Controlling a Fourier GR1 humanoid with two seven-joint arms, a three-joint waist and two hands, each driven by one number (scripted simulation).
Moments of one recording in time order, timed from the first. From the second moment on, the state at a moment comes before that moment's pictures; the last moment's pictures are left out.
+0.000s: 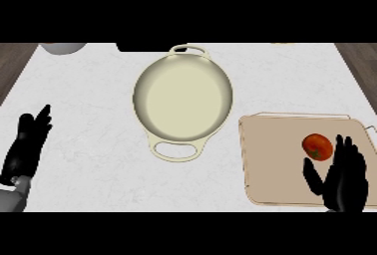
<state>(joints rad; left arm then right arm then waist) -0.11 0.61 -0.20 -1.36 0.20 0.37 0.28 0.09 -0.25 0.08 -1.34 1.15 -0.66 0.52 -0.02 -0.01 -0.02</state>
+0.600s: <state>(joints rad) -0.11 0.59 -0.19 -1.39 0.17 0.35 0.32 -0.01 -0.11 0.18 -1.69 1.44 -0.05 1.00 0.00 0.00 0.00</state>
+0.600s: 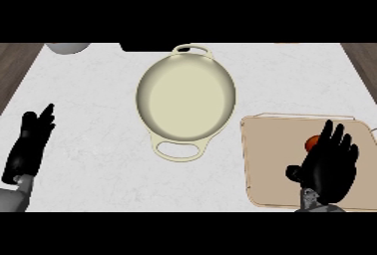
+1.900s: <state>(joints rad) -0.09 0.44 -0.01 -1.42 -0.01 0.20 0.37 -0.14 -0.12 -0.03 -1.43 1.40 -0.05 0.93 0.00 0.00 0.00</state>
